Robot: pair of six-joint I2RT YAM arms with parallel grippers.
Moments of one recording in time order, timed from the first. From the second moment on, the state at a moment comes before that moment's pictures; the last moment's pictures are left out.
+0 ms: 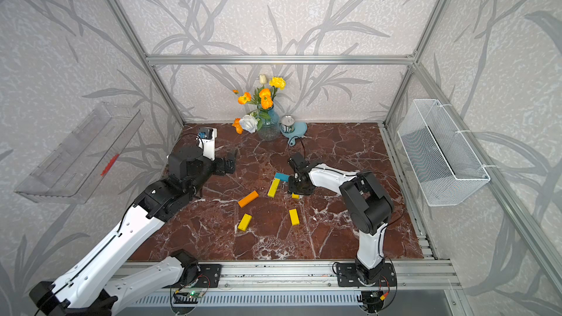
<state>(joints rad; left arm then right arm) -0.53 0.97 1.08 -0.48 -0.35 -0.13 0.62 1.85 1.16 -0.53 -0.12 0.66</state>
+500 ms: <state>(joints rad) -0.53 1.00 1.09 -0.52 -0.37 -0.12 0.56 1.69 1.11 -0.57 0.03 0.53</state>
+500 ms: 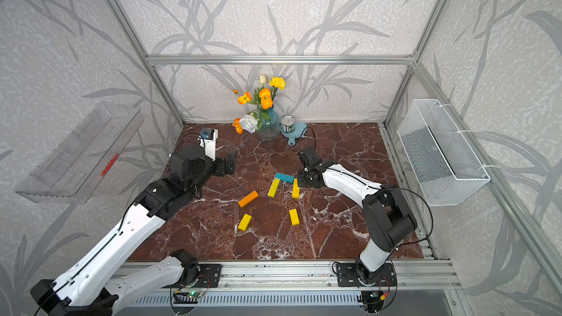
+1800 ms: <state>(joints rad) -0.53 1.03 1.09 -0.52 -0.40 -0.12 0.63 1.76 1.06 -0.51 -0.05 0.52</state>
